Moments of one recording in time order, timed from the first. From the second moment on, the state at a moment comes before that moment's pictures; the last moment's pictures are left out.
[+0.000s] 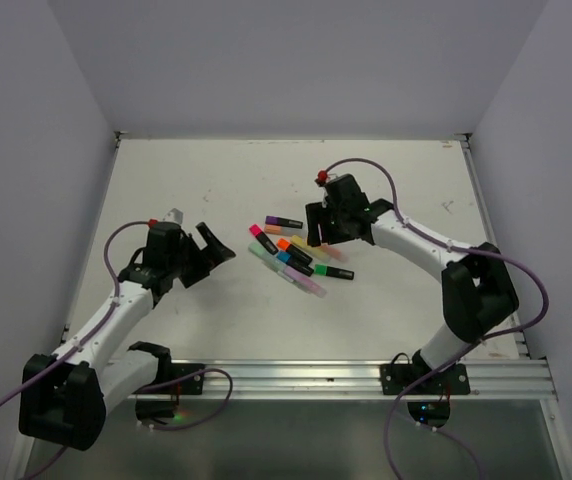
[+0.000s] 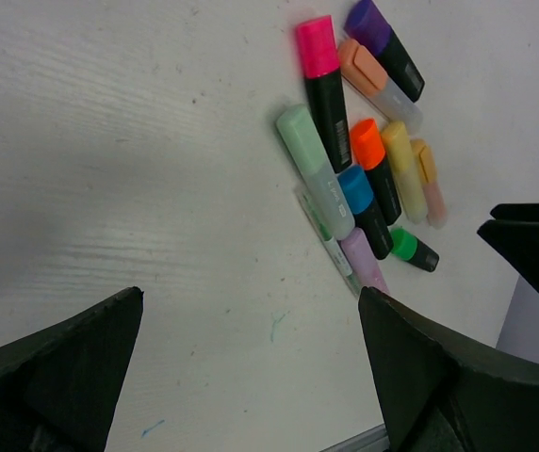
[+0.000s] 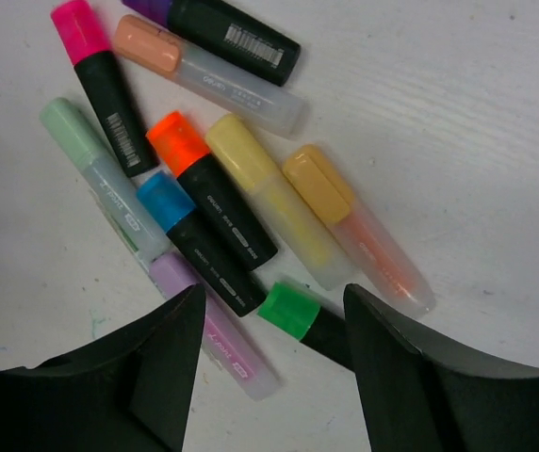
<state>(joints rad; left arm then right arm) -0.22 1.00 0.55 -0.32 0.19 -0.83 0.55 1.62 1.16 -0.46 -0.05 0.34</state>
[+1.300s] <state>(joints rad) -0.22 1.06 0.55 -0.19 0.38 -0.78 0.80 1.54 0.89 -0.34 0.02 0.28</state>
